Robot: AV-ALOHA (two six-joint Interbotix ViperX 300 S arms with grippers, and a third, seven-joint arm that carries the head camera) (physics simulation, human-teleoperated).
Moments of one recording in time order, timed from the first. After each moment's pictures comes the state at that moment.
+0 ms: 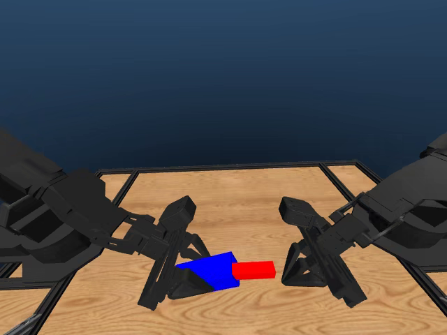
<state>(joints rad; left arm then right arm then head) -0.33 0.00 0.84 -0.32 -0.23 -0.12 0.34 -0.03 0.76 -0.05 0.14 0.65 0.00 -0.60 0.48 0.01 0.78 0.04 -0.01</state>
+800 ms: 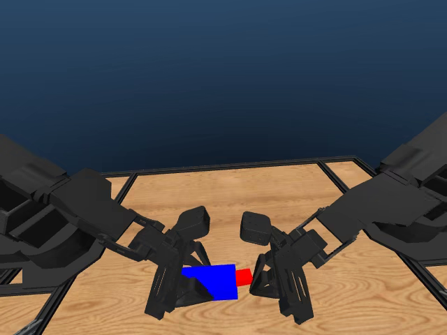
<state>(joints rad) -0.32 0.05 0.72 -0.09 0.04 -0.35 0.33 0.19 0.53 -0.20 0.18 0.80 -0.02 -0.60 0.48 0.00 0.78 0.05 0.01</state>
